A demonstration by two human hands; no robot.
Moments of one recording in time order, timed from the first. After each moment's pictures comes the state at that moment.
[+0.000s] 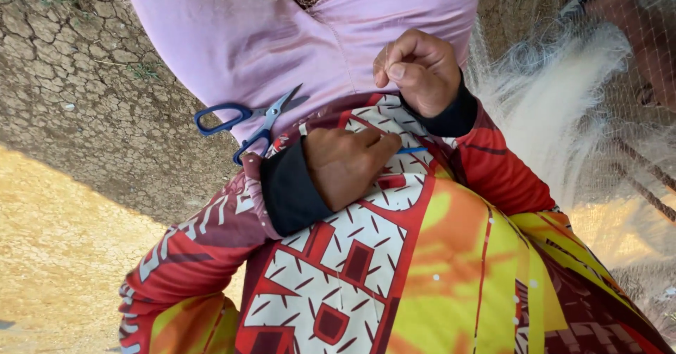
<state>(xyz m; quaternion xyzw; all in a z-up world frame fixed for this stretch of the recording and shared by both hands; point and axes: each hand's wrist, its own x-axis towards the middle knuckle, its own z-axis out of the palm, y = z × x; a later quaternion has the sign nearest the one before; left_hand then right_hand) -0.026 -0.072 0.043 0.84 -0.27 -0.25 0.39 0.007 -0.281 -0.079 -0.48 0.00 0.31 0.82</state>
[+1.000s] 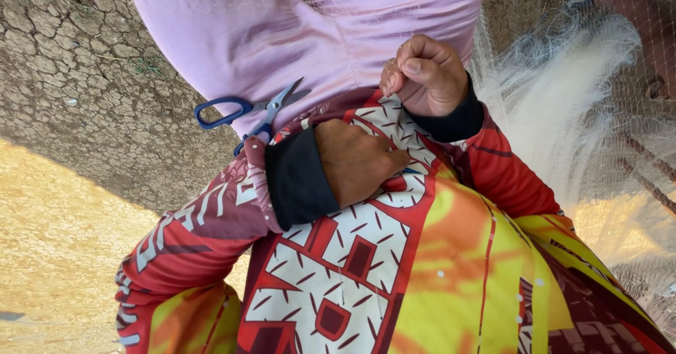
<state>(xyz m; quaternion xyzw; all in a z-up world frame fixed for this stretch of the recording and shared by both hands) -0.016 -0.077 0.040 0.79 -0.38 -0.33 0.35 -0.011 -0.294 -0.088 -0.27 0.10 0.36 0.89</state>
